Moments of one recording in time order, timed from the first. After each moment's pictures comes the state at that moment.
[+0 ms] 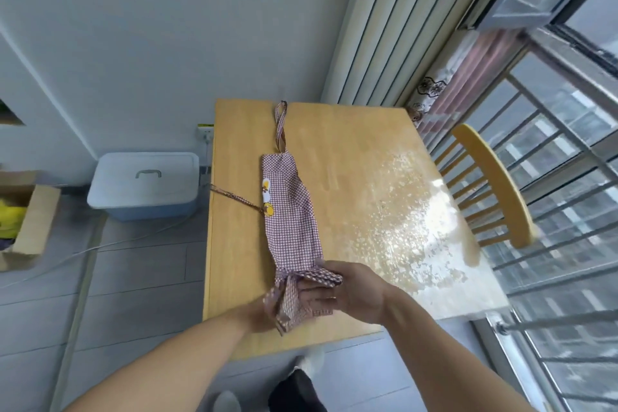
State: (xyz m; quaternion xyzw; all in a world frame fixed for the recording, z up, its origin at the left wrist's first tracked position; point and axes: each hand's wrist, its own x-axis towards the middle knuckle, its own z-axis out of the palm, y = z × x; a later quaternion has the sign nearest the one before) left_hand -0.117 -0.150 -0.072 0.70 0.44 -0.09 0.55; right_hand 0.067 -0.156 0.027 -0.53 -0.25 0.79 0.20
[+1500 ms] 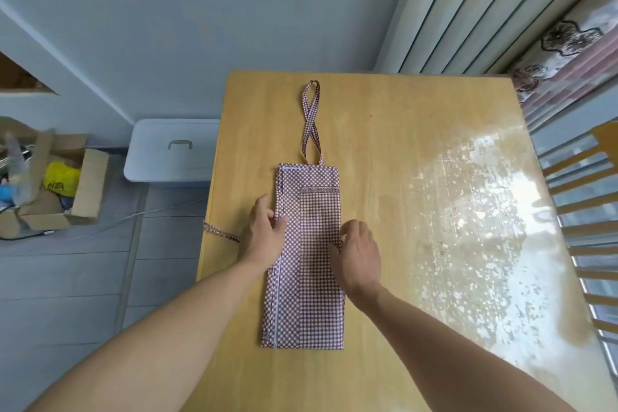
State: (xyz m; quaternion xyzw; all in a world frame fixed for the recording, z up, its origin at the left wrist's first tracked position) left_hand -0.107 0.099 -0.147 0.45 0.77 0.20 0.41; right_hand 0.092 0.070 -0.133 -0.70 -0.65 0.27 0.07
